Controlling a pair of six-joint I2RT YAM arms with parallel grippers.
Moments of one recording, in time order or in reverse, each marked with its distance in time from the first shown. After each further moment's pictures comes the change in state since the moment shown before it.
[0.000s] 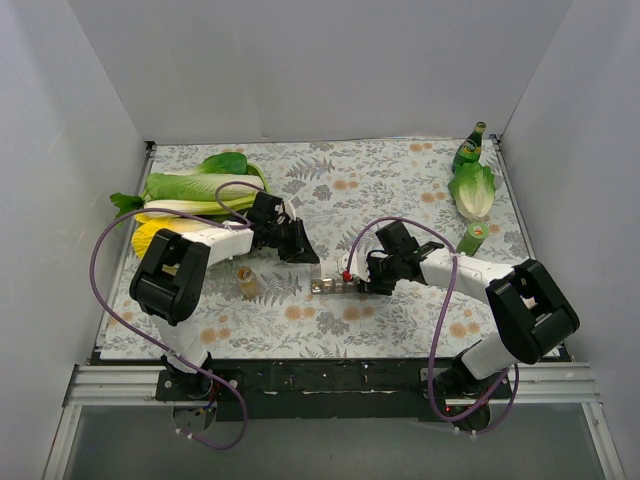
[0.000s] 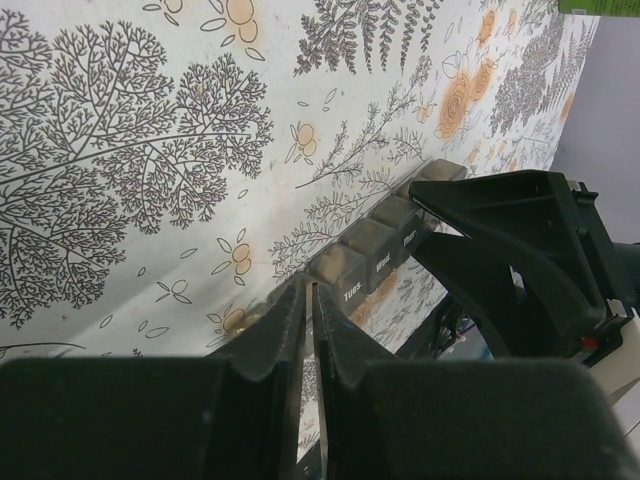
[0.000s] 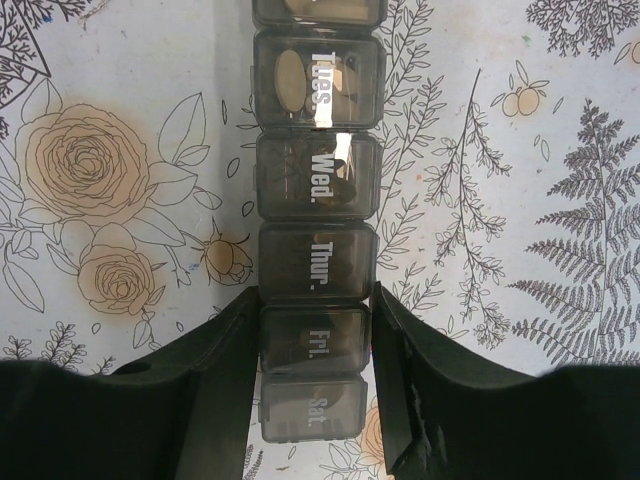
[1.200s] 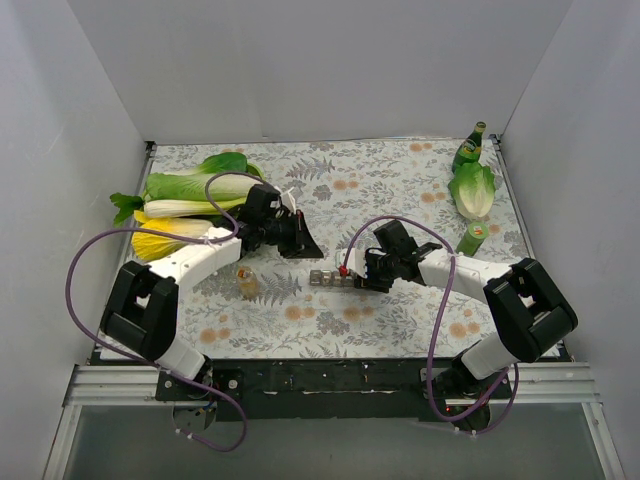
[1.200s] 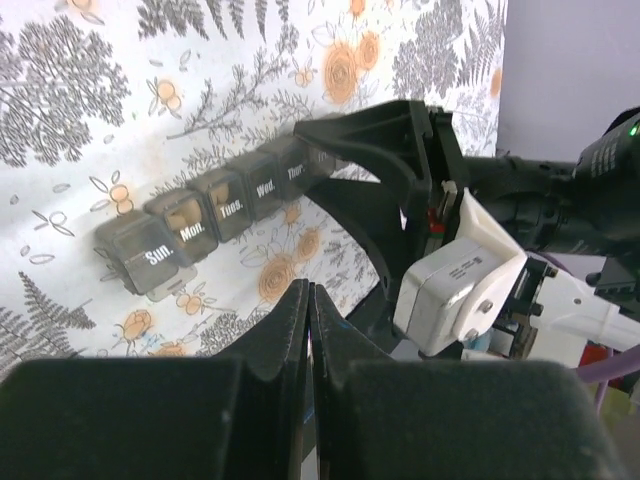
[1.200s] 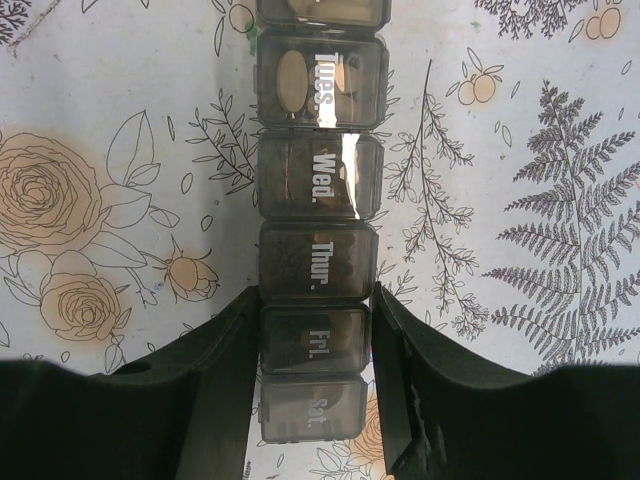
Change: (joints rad) left arm -0.059 -0.254 -0.018 -0.102 -0.014 -0.034; right arm 0.010 0.011 -0.004 0.069 0.060 0.087
